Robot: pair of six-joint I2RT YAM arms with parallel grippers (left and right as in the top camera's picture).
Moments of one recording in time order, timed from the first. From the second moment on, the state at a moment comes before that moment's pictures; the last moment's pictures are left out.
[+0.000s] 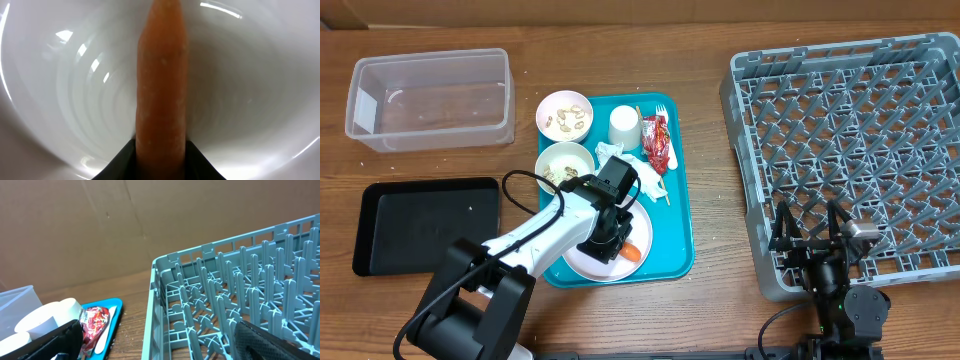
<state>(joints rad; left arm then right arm) -0.54 1.70 0.93 -0.74 0.12 -1.61 -0.06 0.01 0.02 -0.02 -0.18 0.28</state>
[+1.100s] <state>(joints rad) 0.43 1.74 1.35 -1.25 -0.01 -1.20 -0.06 0.01 0.02 -0.02 -0.18 0.28</state>
